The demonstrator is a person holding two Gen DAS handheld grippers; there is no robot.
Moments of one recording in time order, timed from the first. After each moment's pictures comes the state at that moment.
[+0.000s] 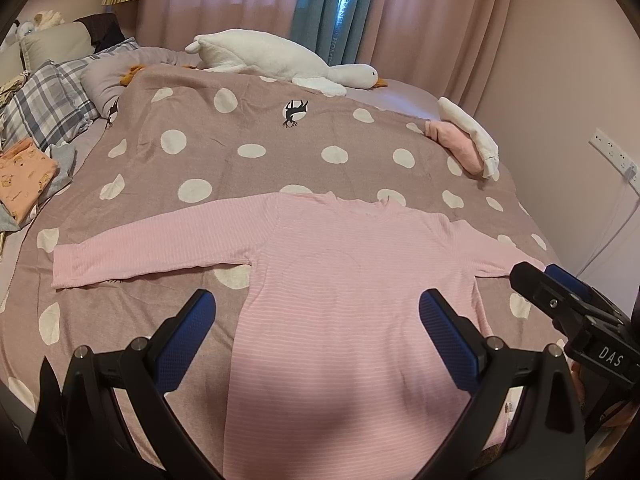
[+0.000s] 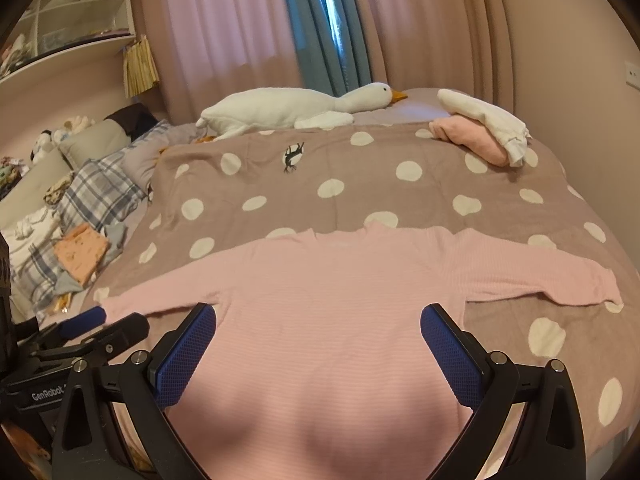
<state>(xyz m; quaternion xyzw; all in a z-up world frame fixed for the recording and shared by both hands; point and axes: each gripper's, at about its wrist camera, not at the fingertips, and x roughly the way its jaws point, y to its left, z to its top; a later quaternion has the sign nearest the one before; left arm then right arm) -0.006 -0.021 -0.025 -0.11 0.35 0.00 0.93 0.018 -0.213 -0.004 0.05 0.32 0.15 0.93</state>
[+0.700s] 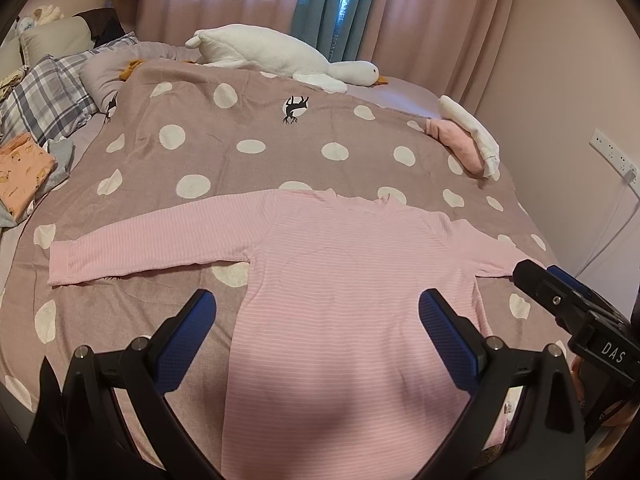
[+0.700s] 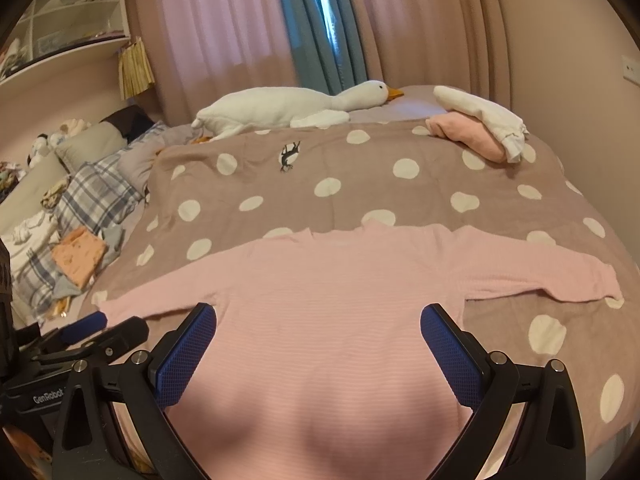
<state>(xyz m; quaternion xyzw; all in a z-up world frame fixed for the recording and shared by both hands) -0.003 -0.019 -0.031 -0.12 0.36 0.00 0.93 0.015 -0.216 -0.007 0.06 0.33 0.15 0.93</state>
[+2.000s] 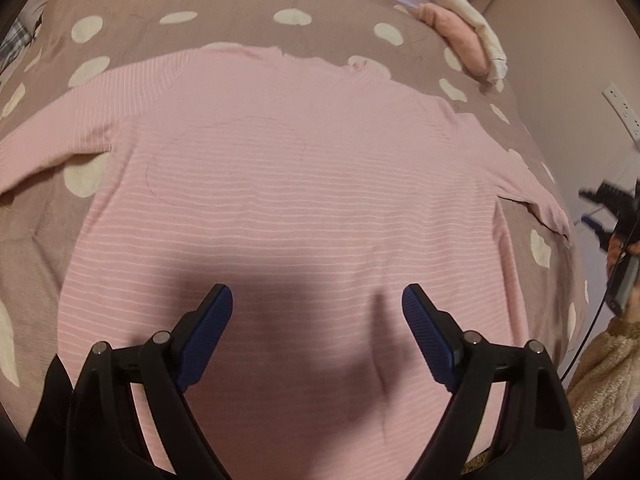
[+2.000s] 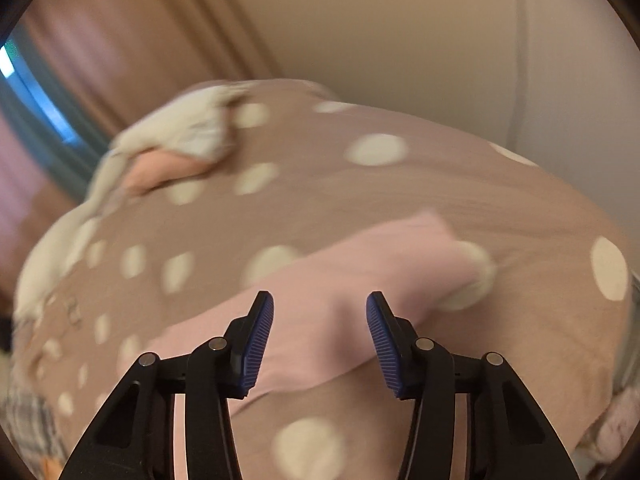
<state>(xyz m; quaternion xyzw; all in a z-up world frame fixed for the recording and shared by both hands) 0.078 -0.085 -0.161 -0.14 0.51 -0.07 0.85 0.130 -0.539 -0.100 0.32 0.39 -0.20 0.84</state>
